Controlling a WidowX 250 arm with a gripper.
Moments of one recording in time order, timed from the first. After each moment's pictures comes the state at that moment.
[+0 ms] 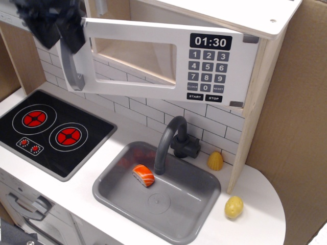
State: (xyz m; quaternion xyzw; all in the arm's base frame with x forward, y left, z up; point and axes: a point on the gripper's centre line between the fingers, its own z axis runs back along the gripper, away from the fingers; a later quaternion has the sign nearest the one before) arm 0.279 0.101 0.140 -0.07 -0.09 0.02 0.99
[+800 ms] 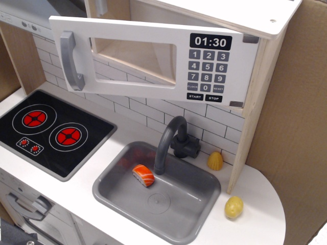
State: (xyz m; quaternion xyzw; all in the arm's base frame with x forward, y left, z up) arm 0.362 0.131 0.147 -0.03 -0.09 0.15 0.98
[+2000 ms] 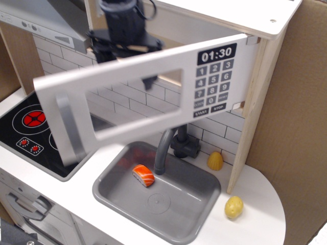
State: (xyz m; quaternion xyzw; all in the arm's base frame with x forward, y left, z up) arm 0.299 0.015 0.071 -0.04 -0.03 0.03 1.00
